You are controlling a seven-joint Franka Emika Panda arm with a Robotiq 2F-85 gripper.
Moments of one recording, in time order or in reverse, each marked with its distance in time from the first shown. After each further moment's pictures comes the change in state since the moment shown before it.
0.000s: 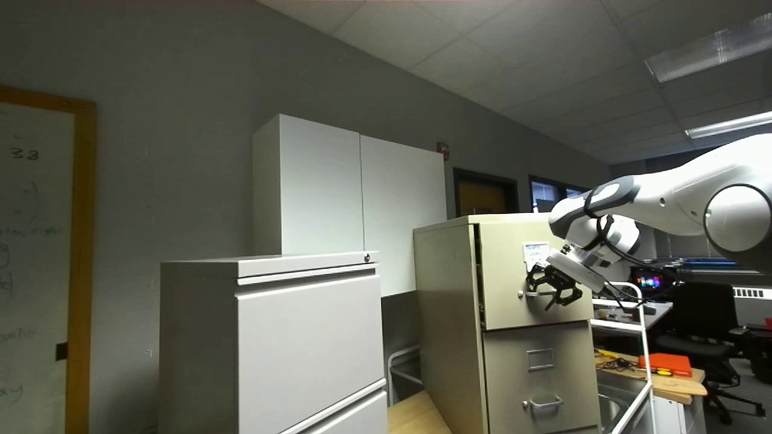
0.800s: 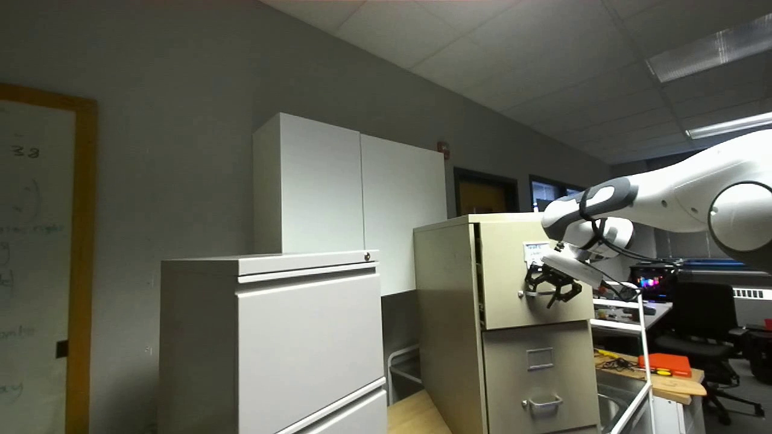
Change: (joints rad) arm -0.012 -0.019 0.047 0.000 -0.171 0.013 0.075
